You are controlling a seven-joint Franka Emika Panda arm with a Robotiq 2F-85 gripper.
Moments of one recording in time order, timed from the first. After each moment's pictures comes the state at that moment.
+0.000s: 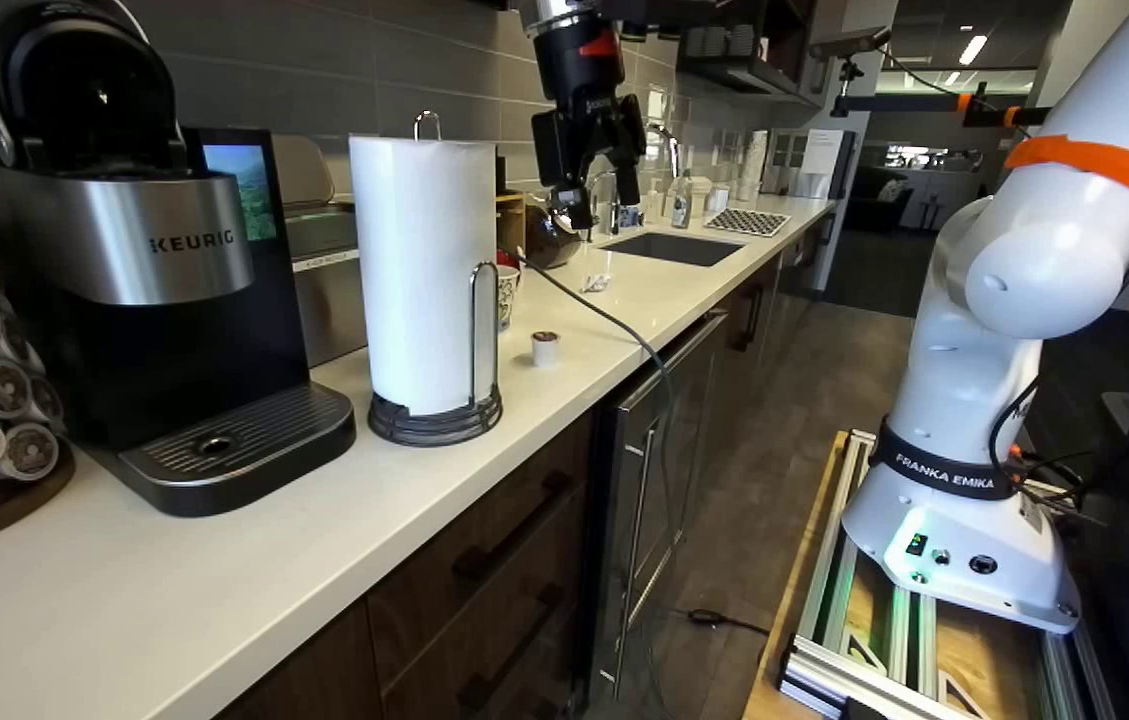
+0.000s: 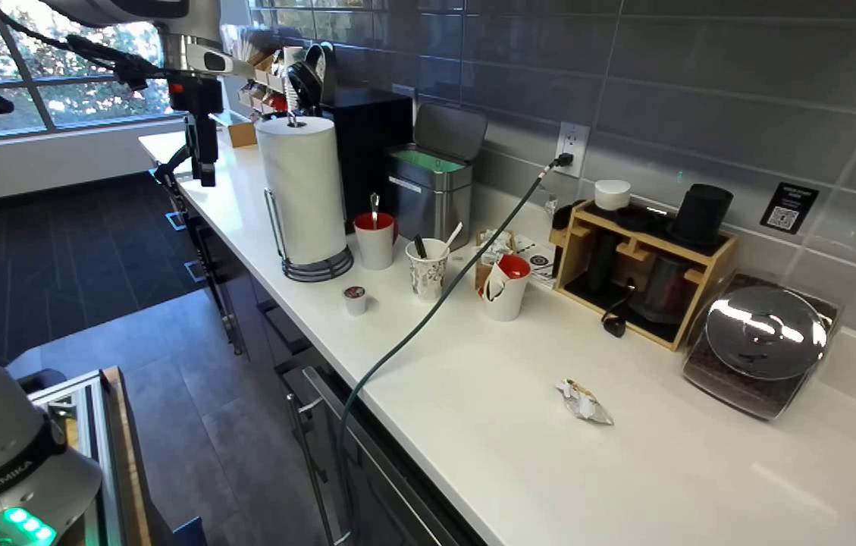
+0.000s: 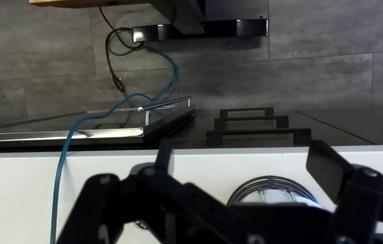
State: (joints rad) arm 0.08 -0.38 0.35 -2.20 0.04 1.60 0.43
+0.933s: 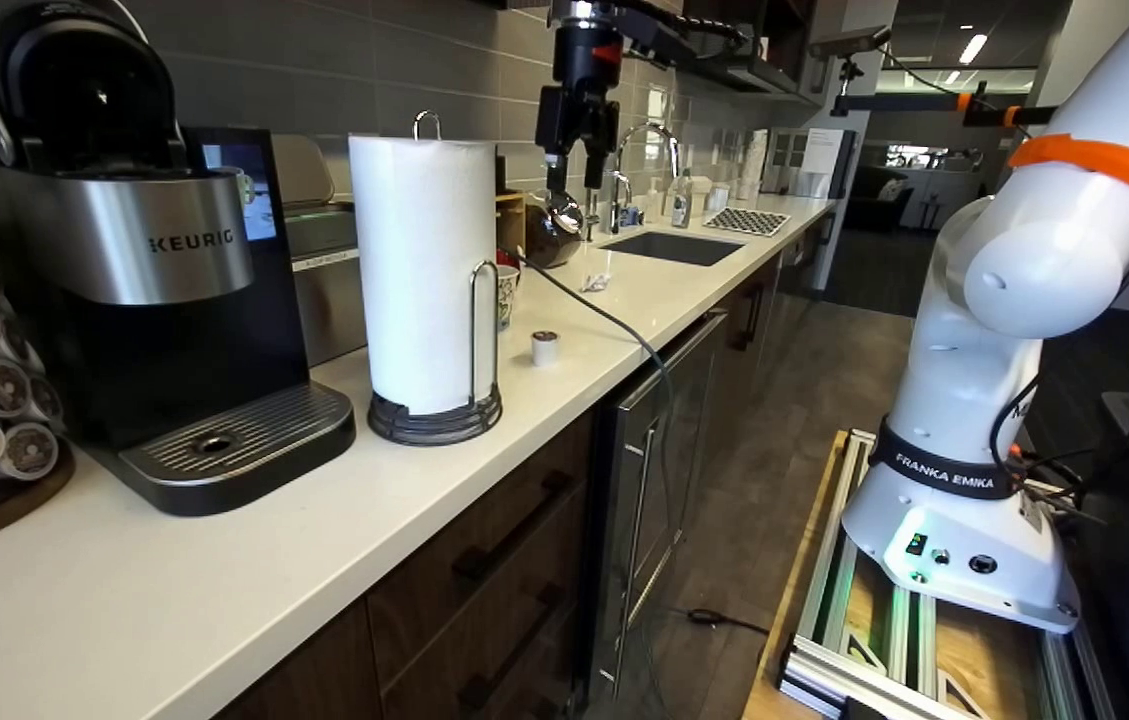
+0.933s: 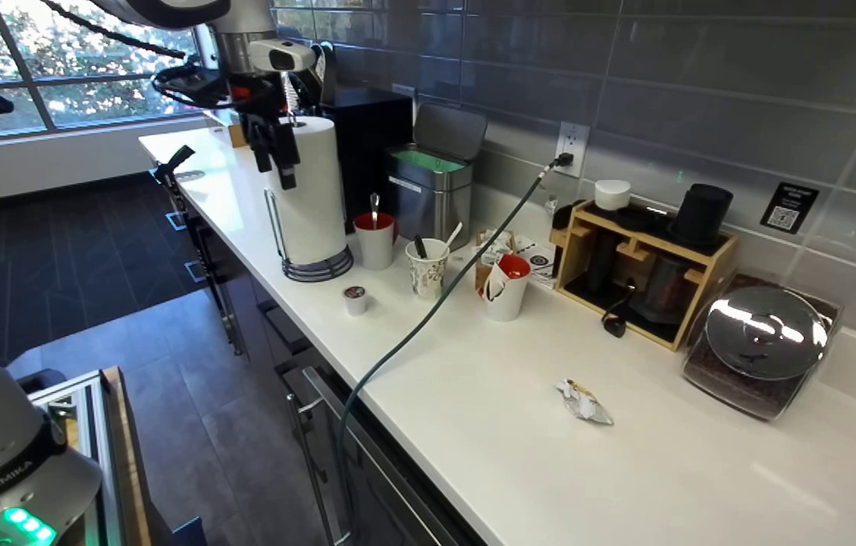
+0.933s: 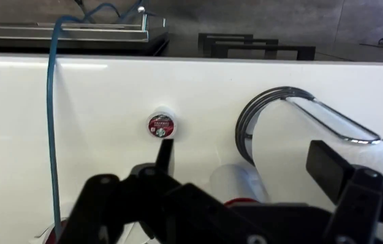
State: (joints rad) arm 0.08 -0.42 0.08 -2.26 0.05 1.91 0.06
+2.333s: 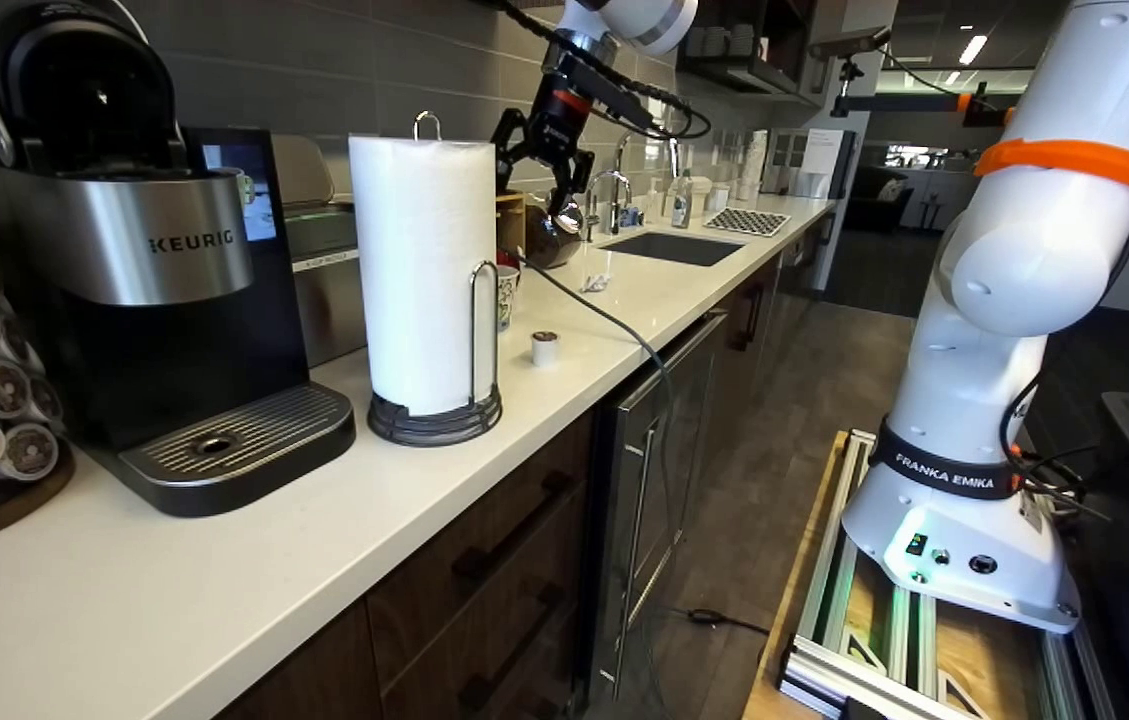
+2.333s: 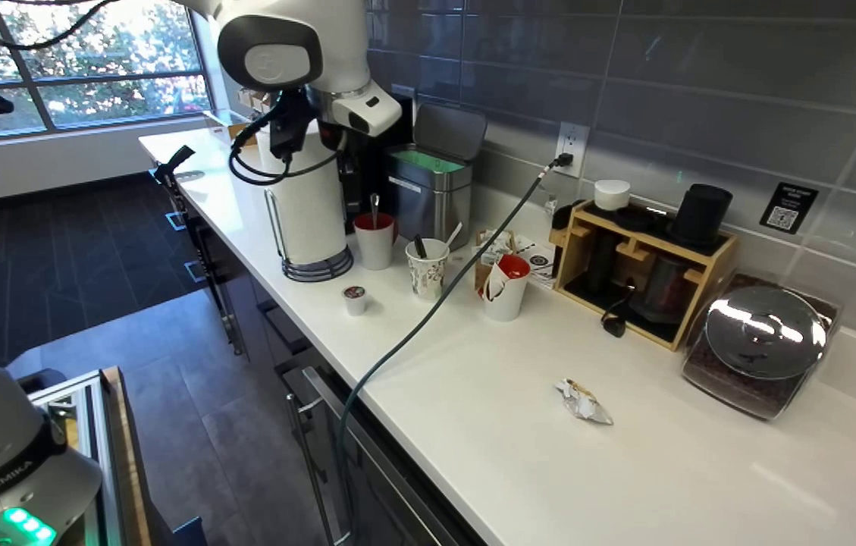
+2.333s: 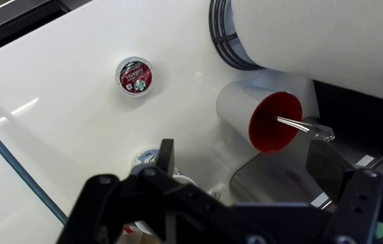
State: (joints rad) arm 0.00 -0.16 -0.06 -2.16 0.39 2.14 0.17
